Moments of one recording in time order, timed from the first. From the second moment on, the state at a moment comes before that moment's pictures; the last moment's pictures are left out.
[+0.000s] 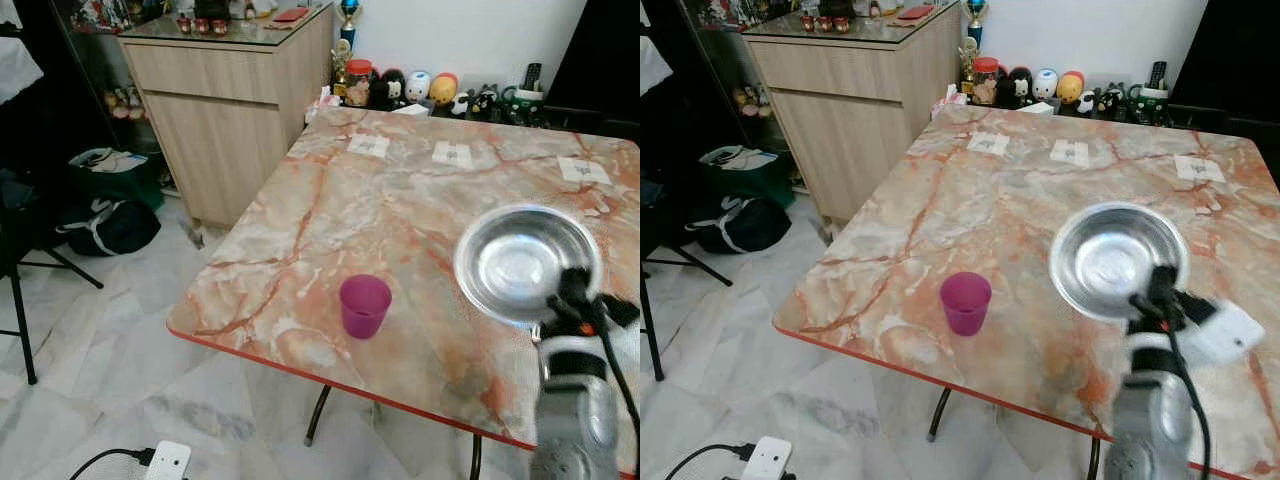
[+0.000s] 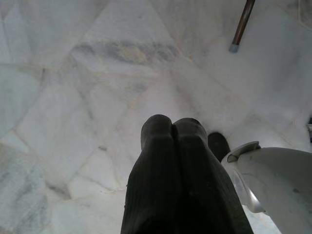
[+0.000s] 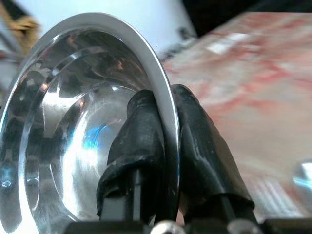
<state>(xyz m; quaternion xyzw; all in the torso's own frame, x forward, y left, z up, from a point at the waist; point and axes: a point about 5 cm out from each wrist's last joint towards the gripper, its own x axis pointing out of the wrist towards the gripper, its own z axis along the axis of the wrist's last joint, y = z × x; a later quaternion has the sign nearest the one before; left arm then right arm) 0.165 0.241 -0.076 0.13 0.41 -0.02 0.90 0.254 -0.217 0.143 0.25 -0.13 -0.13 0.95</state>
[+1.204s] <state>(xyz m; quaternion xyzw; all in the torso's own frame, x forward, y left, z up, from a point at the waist) 0.162 0.251 -0.074 0.14 0.42 0.00 0.90 0.269 -0.163 0.161 0.08 -0.13 0.16 0.98</state>
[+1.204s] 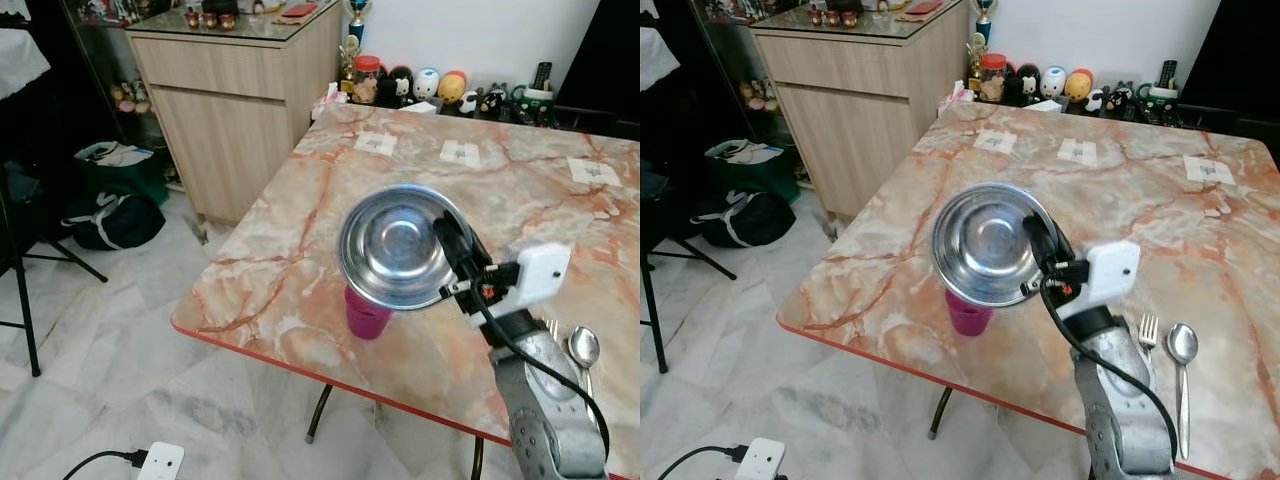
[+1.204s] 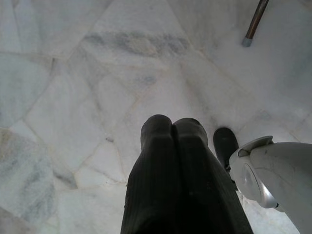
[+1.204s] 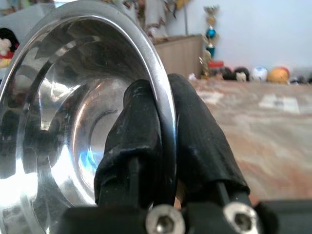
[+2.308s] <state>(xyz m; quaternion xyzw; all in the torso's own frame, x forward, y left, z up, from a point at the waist) 0.163 0.250 -0.074 0.15 0.42 -0.01 0.89 0.271 -0.172 0.164 0.09 -0.15 0.08 0.98</state>
